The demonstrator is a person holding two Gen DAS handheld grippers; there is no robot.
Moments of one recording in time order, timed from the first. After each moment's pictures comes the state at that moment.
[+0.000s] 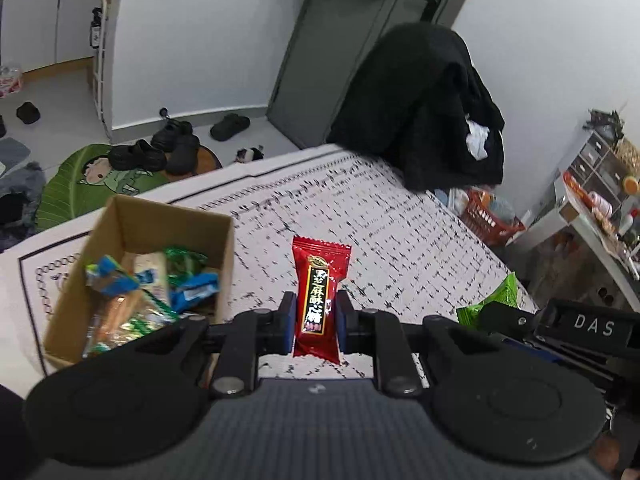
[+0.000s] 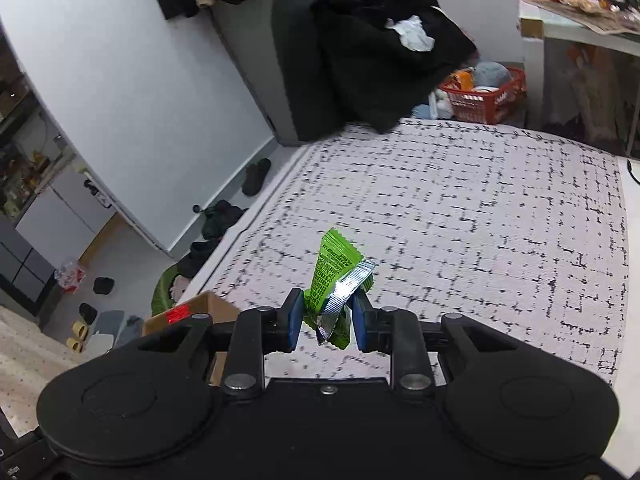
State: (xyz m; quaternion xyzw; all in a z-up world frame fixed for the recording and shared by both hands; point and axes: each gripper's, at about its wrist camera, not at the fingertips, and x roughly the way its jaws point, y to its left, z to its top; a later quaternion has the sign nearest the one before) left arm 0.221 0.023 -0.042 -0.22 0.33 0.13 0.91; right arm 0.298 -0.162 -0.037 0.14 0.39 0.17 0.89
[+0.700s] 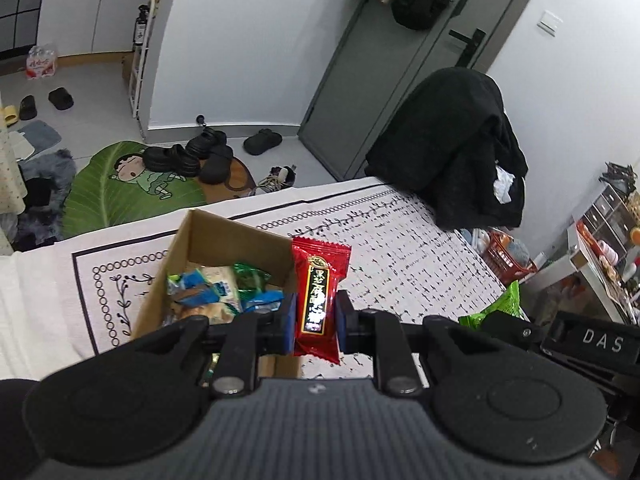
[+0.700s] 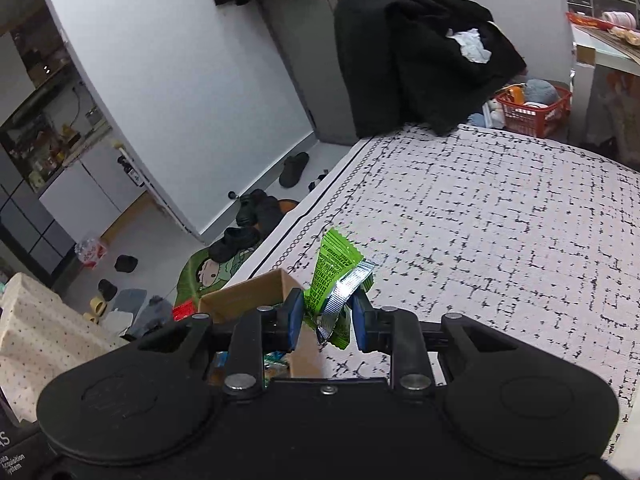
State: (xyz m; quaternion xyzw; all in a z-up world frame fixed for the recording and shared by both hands) left arm 0.170 0.088 -0.028 -0.26 0.30 0.17 0.90; right arm 0.258 -0.095 -0.016 0.11 0.38 0.21 0.89
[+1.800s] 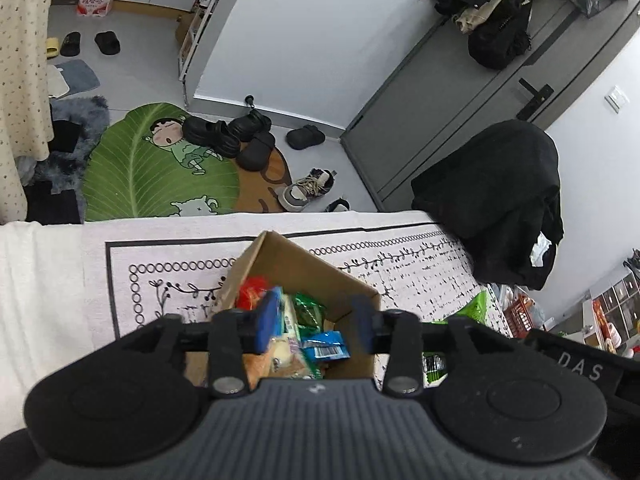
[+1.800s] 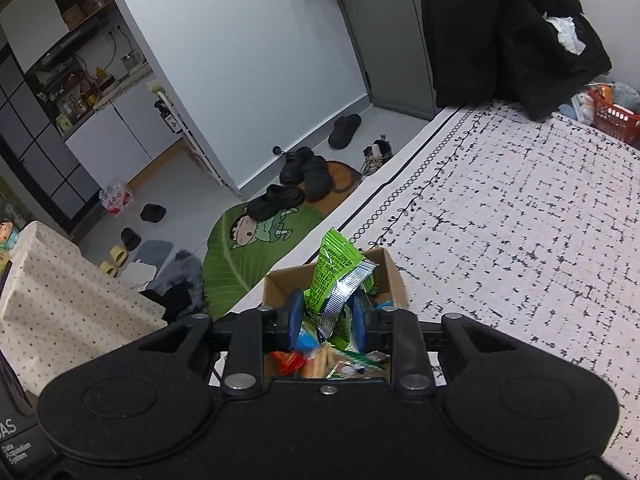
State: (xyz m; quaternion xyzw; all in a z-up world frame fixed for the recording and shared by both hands) left arm 0.167 0.193 -0.052 -0.36 0.29 0.21 0.86; right arm 0.275 0.022 -0.027 0.06 0.42 0.27 0.86
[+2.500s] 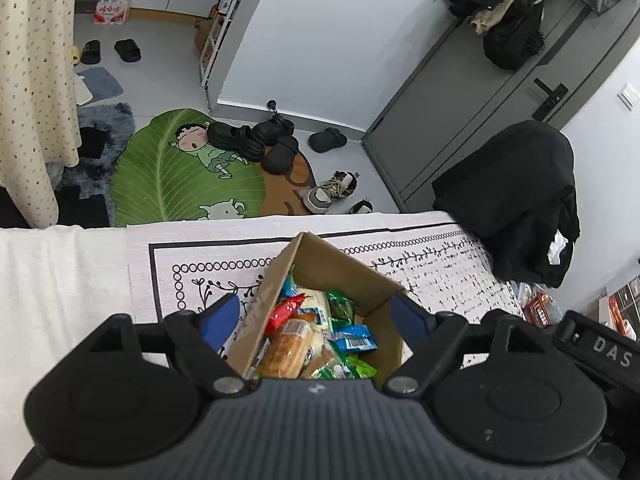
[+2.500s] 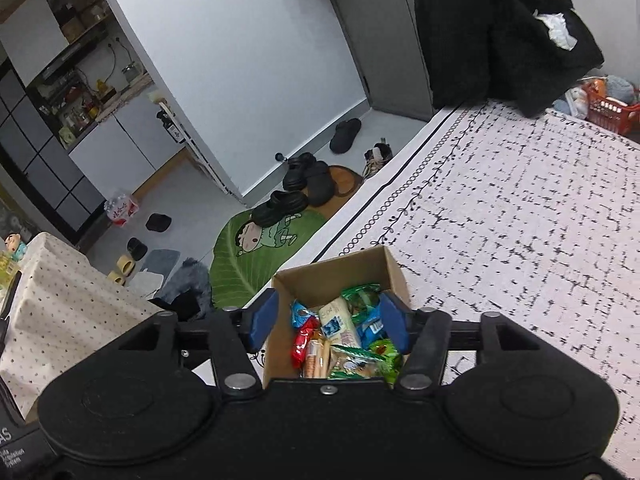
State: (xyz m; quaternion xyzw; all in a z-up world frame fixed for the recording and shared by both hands) left arm 0.139 0.194 -0.038 -0.34 0.30 0.23 0.86; right arm 0.258 0.001 -0.014 0.08 0.41 0.27 0.87
